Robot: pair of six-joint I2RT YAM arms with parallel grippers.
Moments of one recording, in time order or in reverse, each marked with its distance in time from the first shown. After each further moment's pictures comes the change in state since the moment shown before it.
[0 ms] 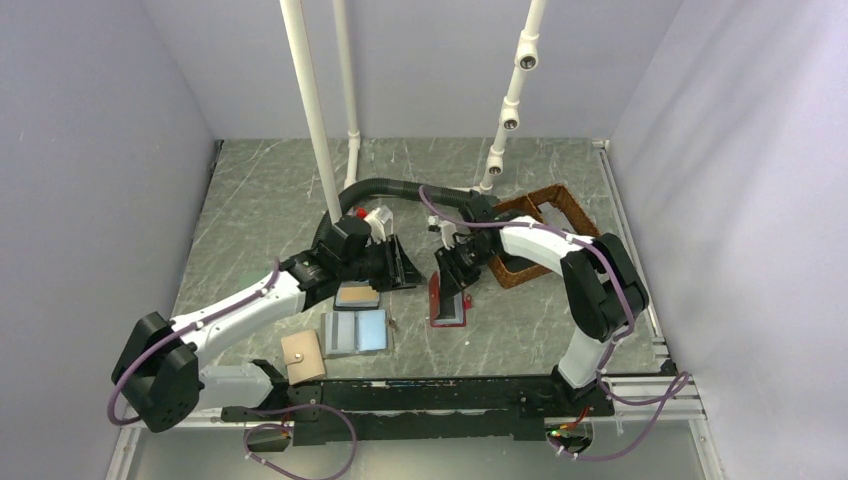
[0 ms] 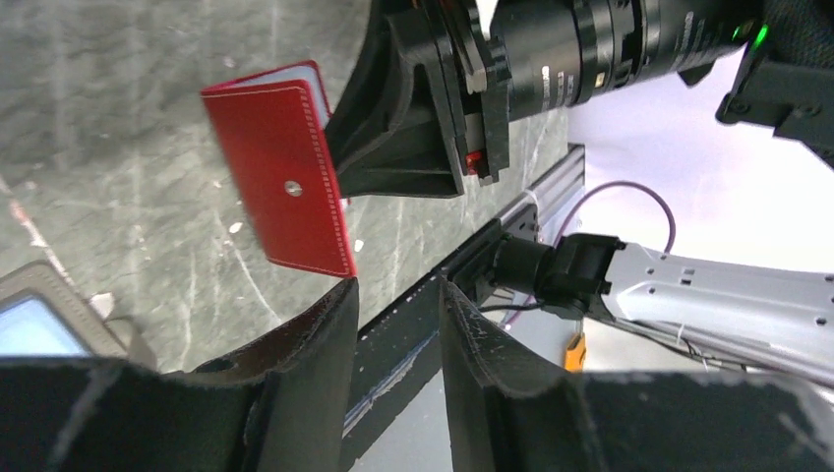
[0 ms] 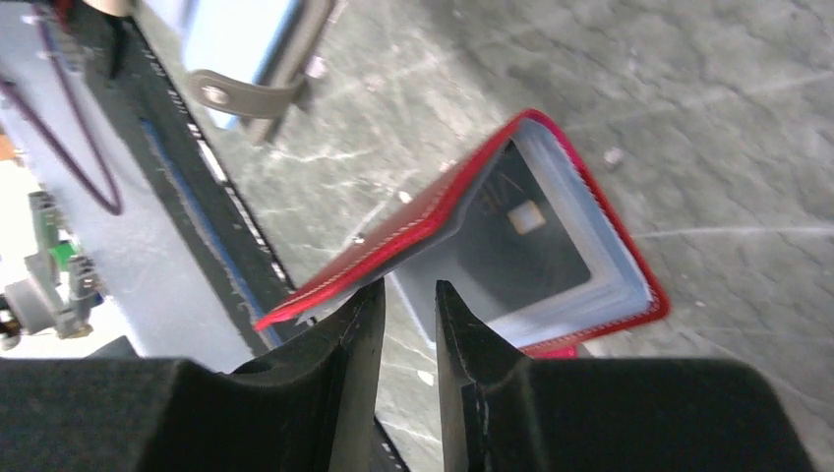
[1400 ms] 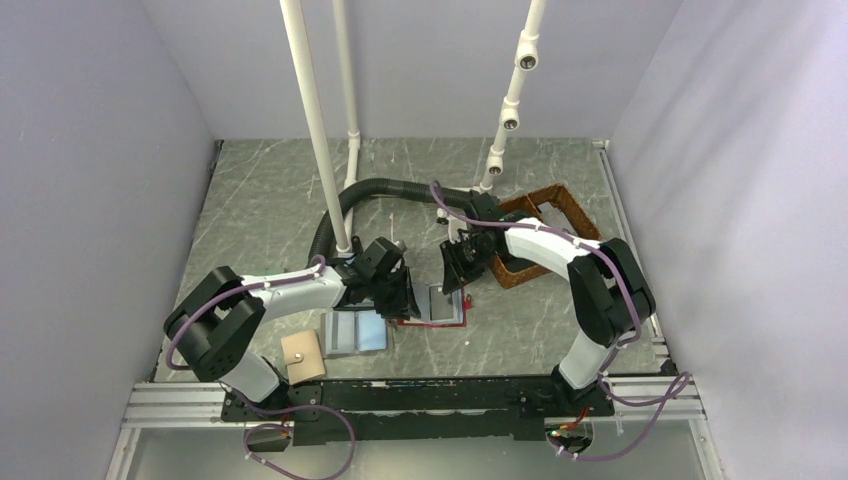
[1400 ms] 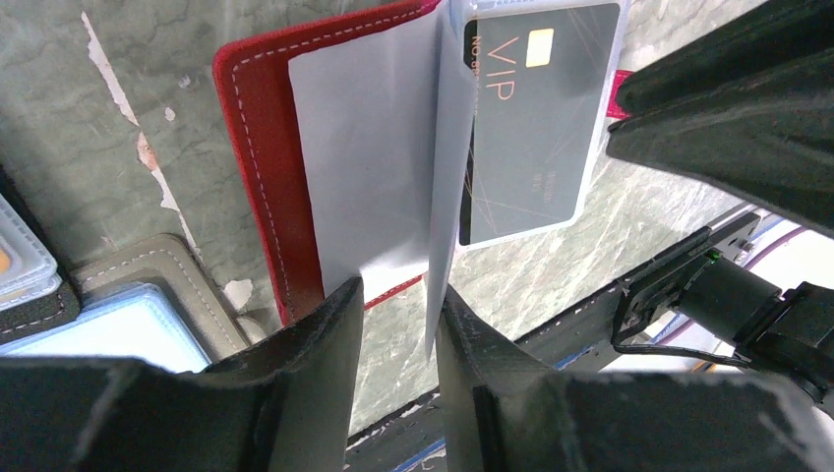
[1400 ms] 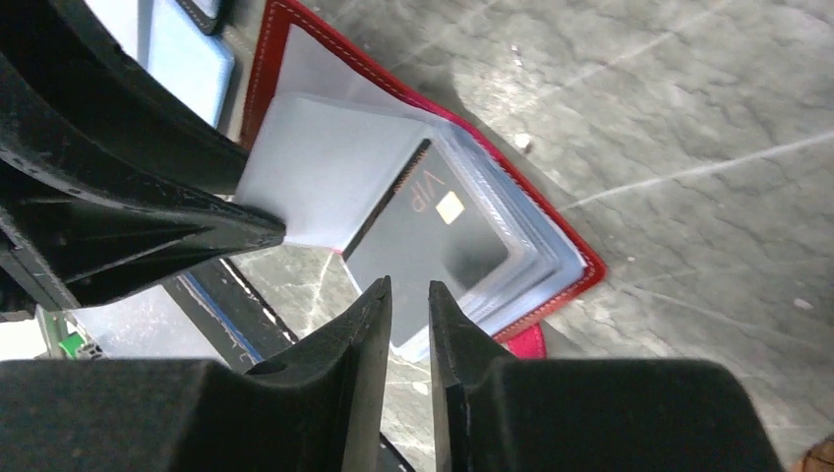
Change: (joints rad) left arm -0.082 0.315 -0.013 -0.063 -0.100 0.040; right arm -0.001 -0.041 -0.011 0.063 0.111 0.186
